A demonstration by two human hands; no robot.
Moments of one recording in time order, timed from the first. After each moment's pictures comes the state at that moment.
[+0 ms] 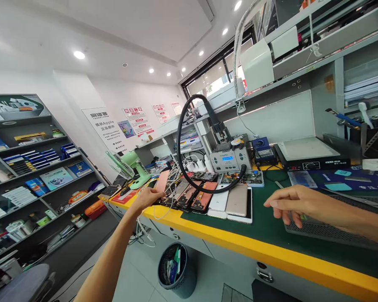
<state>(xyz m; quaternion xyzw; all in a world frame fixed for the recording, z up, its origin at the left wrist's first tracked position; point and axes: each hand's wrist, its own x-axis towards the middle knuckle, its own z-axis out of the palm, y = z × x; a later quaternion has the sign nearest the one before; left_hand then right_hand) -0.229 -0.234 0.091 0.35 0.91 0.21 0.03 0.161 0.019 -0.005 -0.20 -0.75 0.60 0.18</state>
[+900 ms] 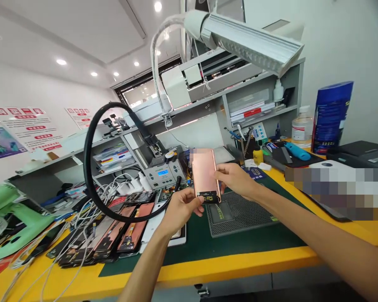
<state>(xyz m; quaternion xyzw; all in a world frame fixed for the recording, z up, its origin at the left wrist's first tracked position) -0.003 -0.036 0.016 0.62 0.53 0.44 0.37 0.187 0.068 0.013 -0.24 -0.69 0.55 0.40</state>
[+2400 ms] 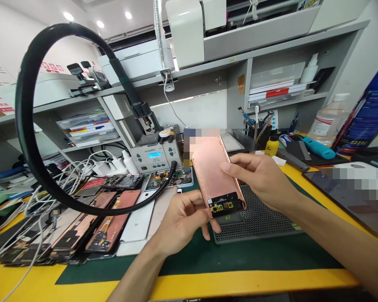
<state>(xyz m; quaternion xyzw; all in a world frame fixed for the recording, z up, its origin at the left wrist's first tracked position) -0.006 -0.042 -0.001 0.58 0.38 0.47 0.55 0.187 0.047 0.025 -0.28 -0.71 0.47 0.44</state>
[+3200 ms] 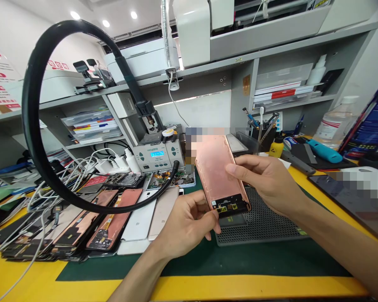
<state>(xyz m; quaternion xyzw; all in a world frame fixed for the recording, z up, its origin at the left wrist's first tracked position) -0.001 -0.045 -0.004 0.59 0.42 0.46 0.52 0.186 0.046 0.024 -0.29 -0.71 0.45 0.46</state>
